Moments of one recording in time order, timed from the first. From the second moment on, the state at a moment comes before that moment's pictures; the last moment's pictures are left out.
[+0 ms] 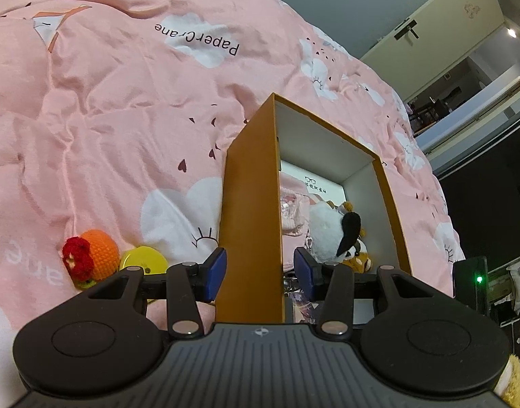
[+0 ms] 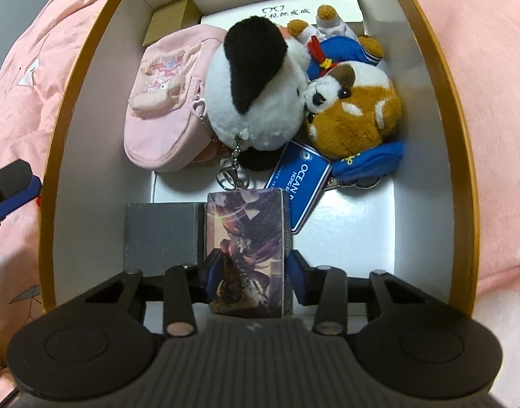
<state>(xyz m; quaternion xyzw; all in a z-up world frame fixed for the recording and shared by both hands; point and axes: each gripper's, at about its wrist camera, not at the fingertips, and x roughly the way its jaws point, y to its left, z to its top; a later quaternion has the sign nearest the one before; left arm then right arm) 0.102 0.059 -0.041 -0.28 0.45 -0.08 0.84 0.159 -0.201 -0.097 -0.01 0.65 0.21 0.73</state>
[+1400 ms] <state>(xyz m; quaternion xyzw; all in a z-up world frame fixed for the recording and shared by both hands) 0.097 0.110 -0.036 -0.06 0.50 0.04 0.87 0.122 -0.012 -0.053 -0.27 0.49 0.46 0.69</state>
